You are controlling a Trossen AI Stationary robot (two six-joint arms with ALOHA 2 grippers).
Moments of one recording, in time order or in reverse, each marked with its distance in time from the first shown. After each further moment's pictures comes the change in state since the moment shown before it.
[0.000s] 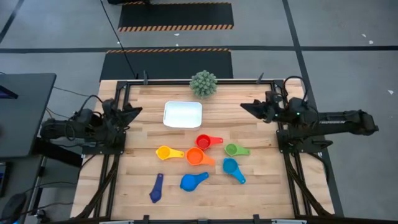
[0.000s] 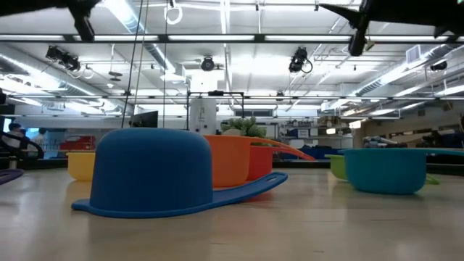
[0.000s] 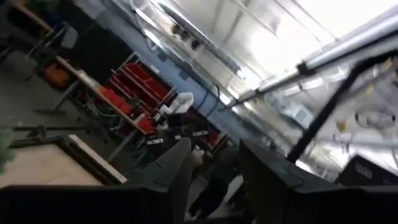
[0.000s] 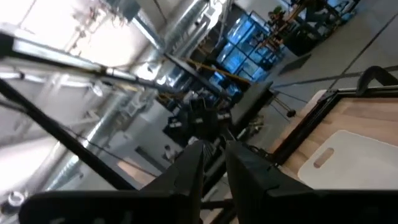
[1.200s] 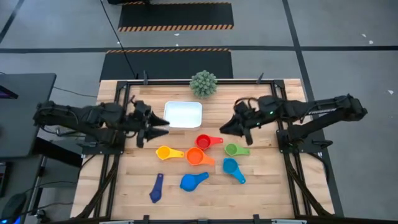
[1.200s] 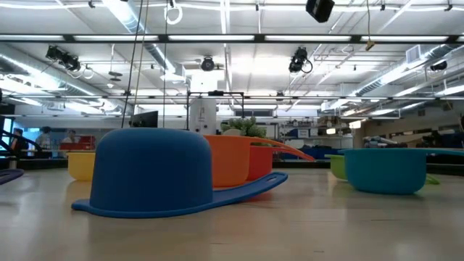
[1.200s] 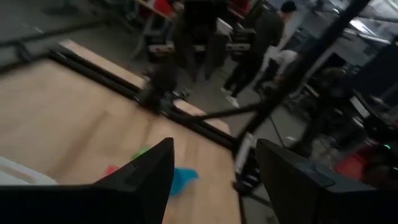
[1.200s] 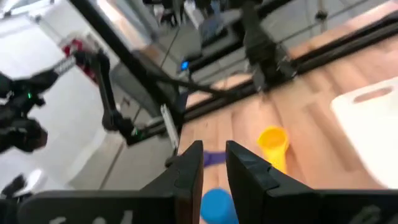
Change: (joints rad) left arm -0.122 0.684 0.611 -0.469 0.147 0.054; right arm 0.206 0.453 0.552 -0.568 -0.211 -0.350
